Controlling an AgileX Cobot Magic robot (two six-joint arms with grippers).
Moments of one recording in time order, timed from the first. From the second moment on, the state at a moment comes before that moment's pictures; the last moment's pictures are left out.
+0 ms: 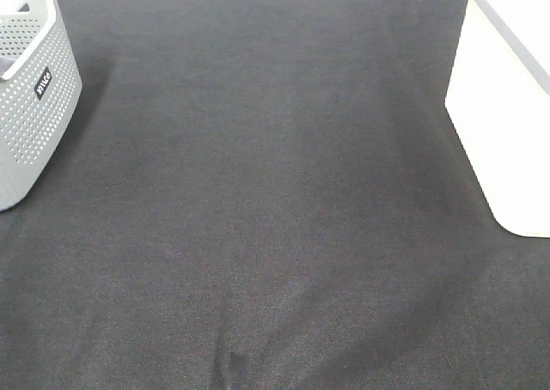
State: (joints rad) left arm -0.01 0.00 -0.49 0.06 1.05 -0.04; right arm 0.02 0.00 -0.46 0.04 1.12 -0.04
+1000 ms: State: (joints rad) left arm -0.01 0.00 -0.49 0.06 1.05 -0.04; right arm 0.02 0.00 -0.46 0.05 1.12 -0.04
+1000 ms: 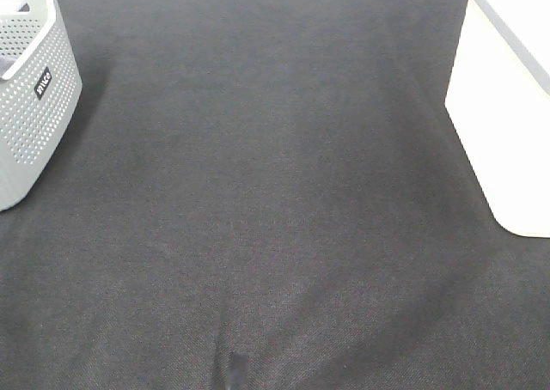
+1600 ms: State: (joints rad) left arm -0.01 0.00 -0.49 0.06 1.05 -0.04; right arm 0.02 0.00 -0.46 0.05 1.12 -0.04
